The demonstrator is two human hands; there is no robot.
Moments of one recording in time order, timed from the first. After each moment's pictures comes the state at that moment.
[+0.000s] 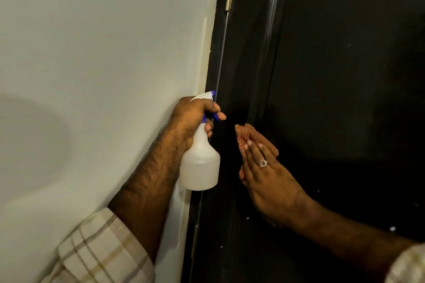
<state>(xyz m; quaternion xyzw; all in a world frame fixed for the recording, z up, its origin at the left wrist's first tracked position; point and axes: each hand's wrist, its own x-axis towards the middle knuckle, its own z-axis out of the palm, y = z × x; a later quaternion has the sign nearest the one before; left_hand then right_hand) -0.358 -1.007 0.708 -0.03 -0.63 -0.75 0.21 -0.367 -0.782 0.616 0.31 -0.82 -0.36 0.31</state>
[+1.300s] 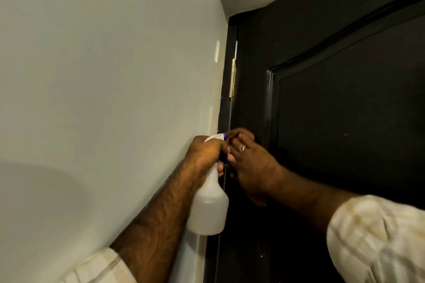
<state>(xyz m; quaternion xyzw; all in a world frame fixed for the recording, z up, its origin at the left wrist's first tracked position) -0.368 -1.003 0.814 0.01 -0.68 -0.68 0.27 -0.440 -0.870 0.810 0.31 -0.78 -0.37 0.40</state>
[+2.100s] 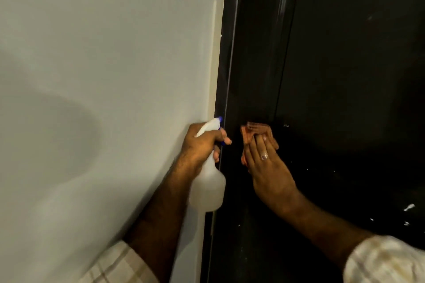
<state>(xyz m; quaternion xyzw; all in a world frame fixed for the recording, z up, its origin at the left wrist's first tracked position) -0.338 -1.009 0.618 0.02 -0.69 -0.69 0.23 -0.377 -0.818 0.569 0.21 -0.86 -0.34 0.31</state>
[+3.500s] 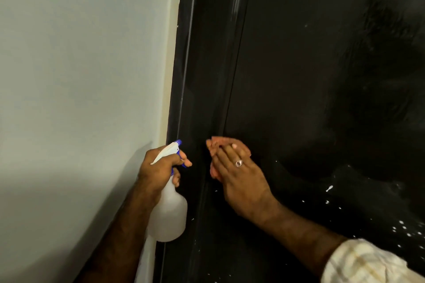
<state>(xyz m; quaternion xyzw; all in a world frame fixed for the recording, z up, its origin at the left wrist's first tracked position) -0.343 -0.989 0.546 0.00 -0.68 -0.71 0.20 -0.364 -0.759 0.555 0.29 -0.85 -0.27 0.36</state>
